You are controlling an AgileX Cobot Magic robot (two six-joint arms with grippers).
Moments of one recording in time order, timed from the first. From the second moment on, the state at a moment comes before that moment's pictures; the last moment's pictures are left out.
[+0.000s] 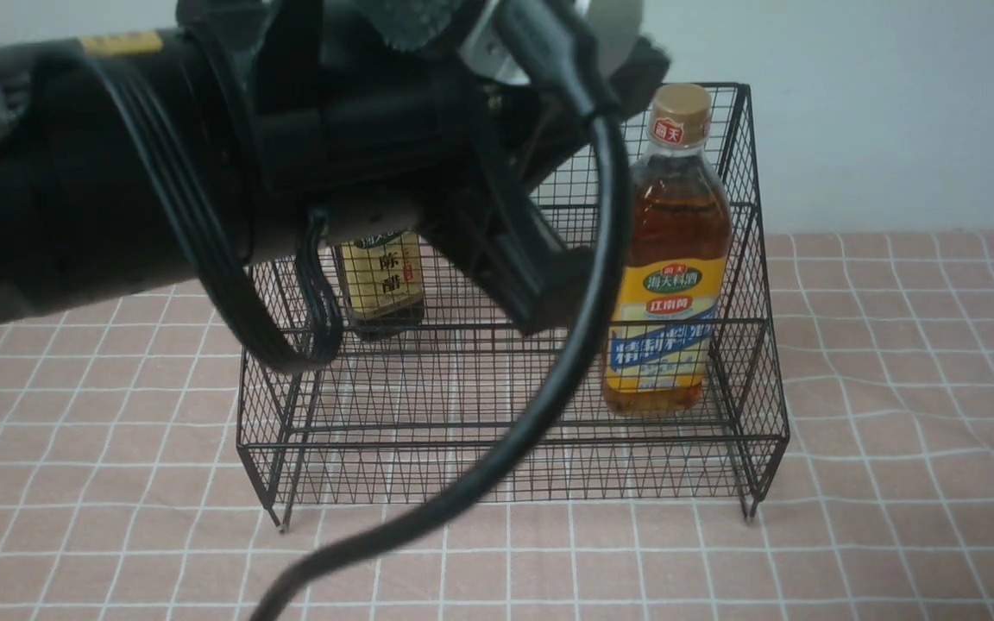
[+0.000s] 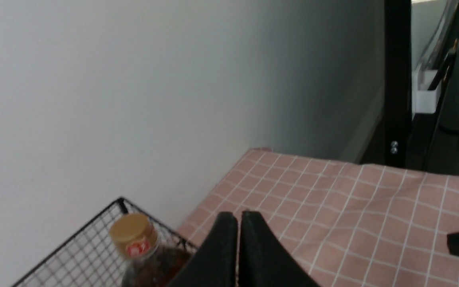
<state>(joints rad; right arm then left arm) -0.01 -0.01 0.02 0.15 0.39 -0.18 -0.73 1.15 -1.13 -0.87 0.28 1.09</state>
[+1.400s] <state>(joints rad) -0.01 -0.01 0.02 0.15 0.39 -0.18 -0.41 1.57 -1.11 0.17 0.04 -0.17</state>
